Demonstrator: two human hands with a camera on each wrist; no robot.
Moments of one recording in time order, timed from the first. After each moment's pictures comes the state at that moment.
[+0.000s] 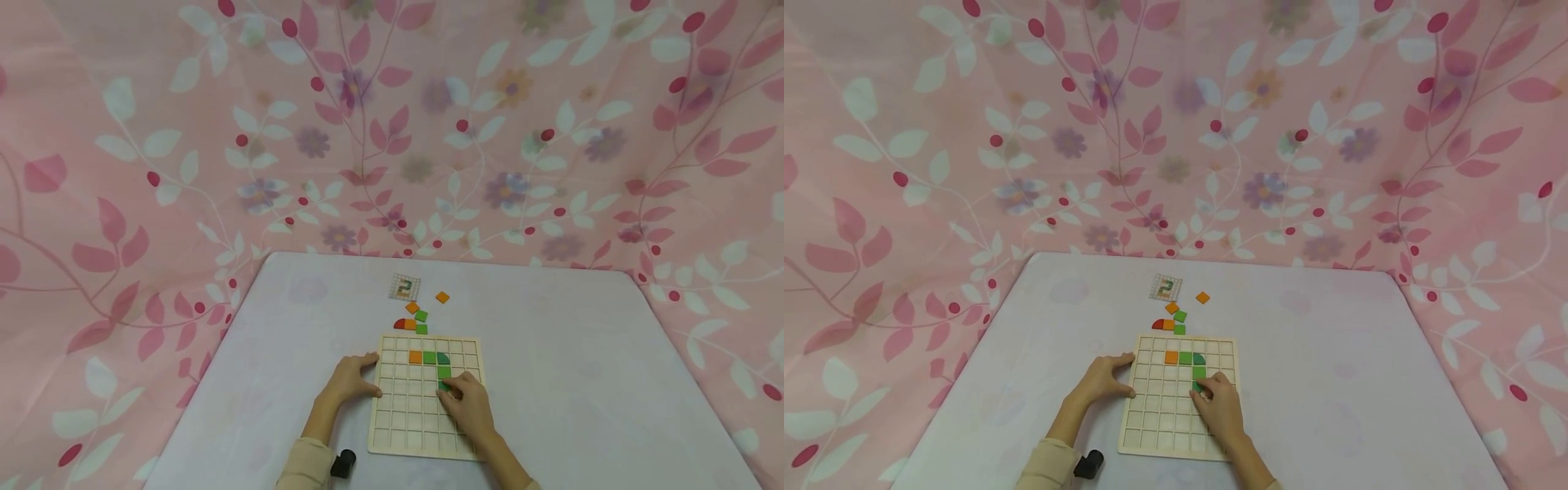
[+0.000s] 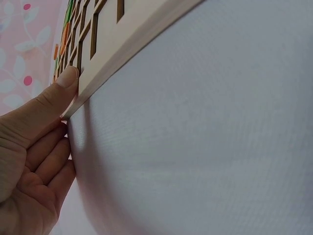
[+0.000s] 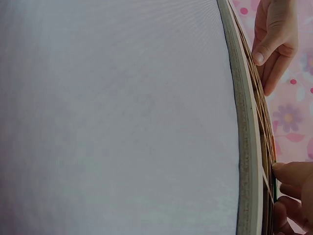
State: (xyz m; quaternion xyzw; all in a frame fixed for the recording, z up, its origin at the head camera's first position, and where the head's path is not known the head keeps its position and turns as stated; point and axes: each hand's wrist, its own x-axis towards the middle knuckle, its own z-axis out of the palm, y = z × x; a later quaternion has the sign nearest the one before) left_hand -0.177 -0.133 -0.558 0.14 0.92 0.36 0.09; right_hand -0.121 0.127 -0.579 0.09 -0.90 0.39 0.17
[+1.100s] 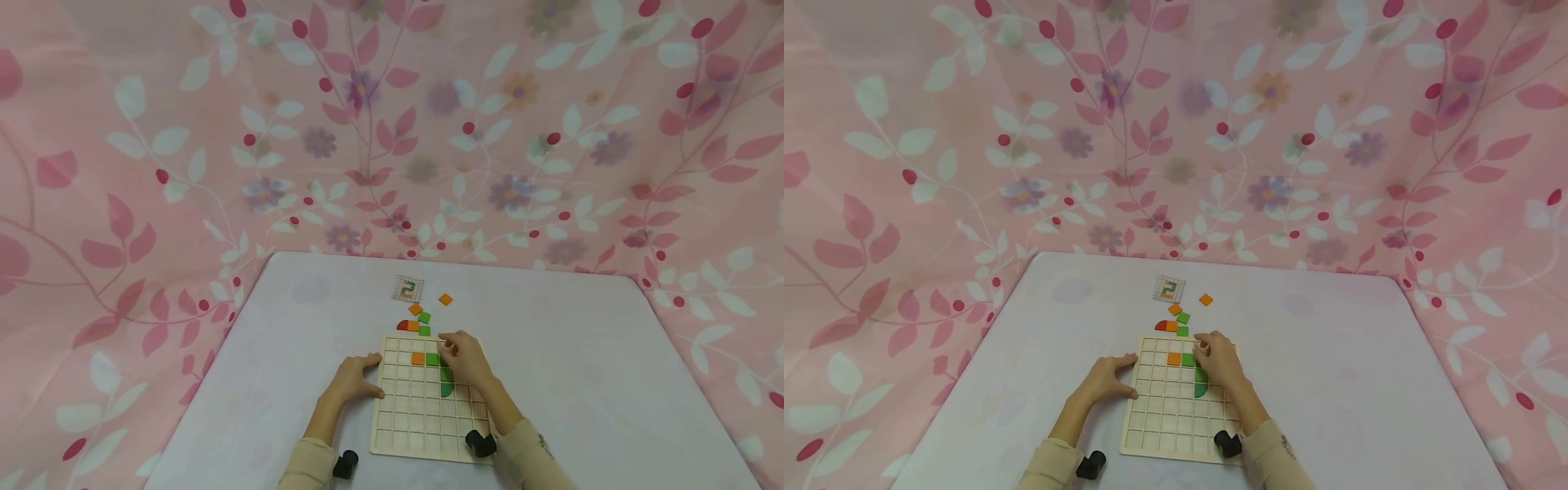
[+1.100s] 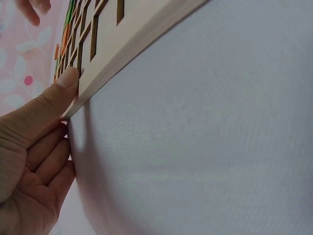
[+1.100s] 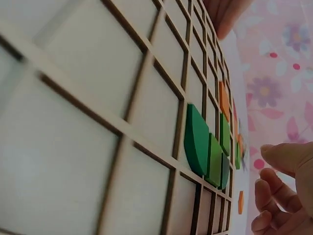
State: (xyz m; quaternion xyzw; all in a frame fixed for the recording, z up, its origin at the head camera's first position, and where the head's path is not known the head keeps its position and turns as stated) left_hand -0.176 -0.135 -0.557 0.14 0.92 0.37 0.09; right_hand -0.204 0.135 -0.550 0.19 -0.91 0.36 0.11
